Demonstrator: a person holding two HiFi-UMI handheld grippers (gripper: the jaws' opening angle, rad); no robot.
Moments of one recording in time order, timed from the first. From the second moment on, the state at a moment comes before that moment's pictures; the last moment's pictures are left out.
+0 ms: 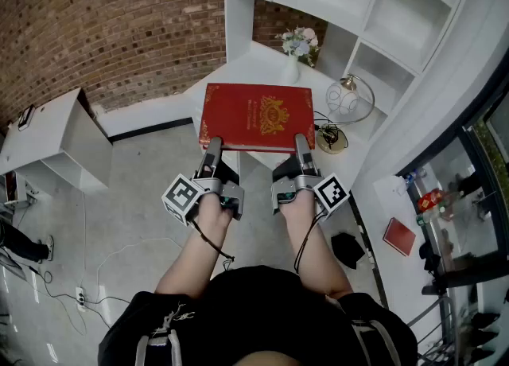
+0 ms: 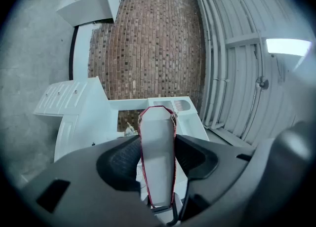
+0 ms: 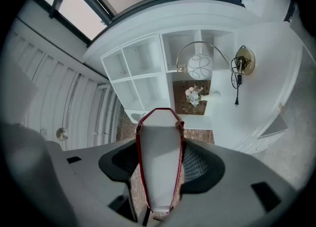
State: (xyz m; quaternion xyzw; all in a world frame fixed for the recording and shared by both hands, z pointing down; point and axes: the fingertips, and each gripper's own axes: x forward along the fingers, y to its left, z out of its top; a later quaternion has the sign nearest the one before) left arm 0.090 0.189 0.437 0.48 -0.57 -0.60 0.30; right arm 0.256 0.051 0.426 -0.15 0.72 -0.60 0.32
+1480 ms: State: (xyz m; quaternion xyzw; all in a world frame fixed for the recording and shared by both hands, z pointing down) left arm 0.006 0.181 0.470 0.50 -0.55 -0.58 0.34; right arm 0.179 0.055 0.458 -0.19 0.71 -0.59 0.33
